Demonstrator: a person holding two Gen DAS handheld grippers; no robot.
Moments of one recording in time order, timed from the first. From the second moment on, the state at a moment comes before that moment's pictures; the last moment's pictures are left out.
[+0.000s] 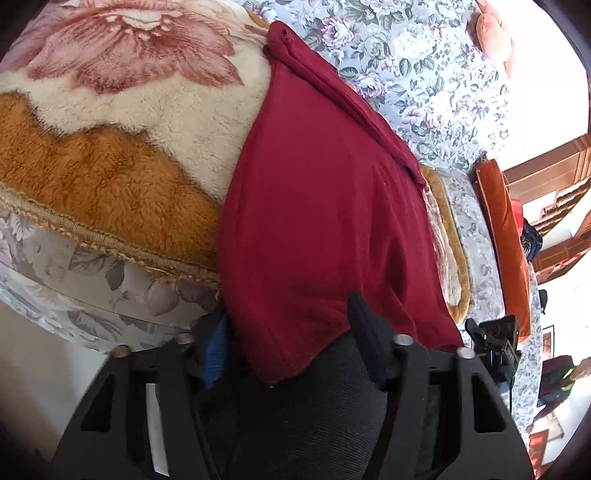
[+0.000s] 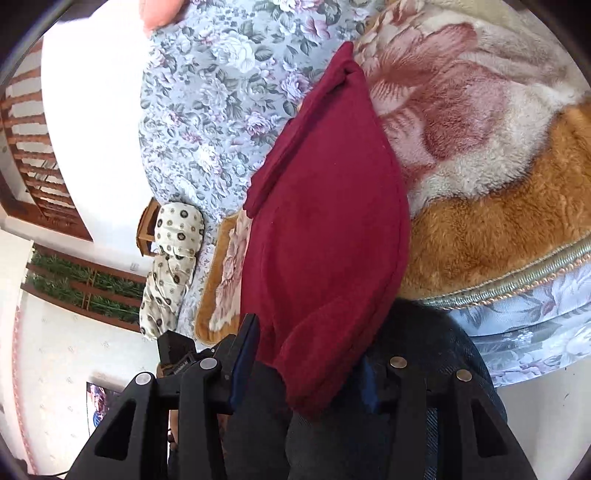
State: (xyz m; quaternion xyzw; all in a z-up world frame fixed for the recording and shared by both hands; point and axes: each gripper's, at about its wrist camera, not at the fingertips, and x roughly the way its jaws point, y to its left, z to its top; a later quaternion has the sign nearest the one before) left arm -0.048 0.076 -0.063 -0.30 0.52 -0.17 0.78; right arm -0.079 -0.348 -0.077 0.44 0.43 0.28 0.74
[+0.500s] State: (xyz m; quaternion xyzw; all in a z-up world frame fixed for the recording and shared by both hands) left arm -0.046 0.065 -0.070 -0.27 0.52 -0.12 0.80; right arm -0.084 -0.323 -0.057 0.28 0.43 0.23 0.83
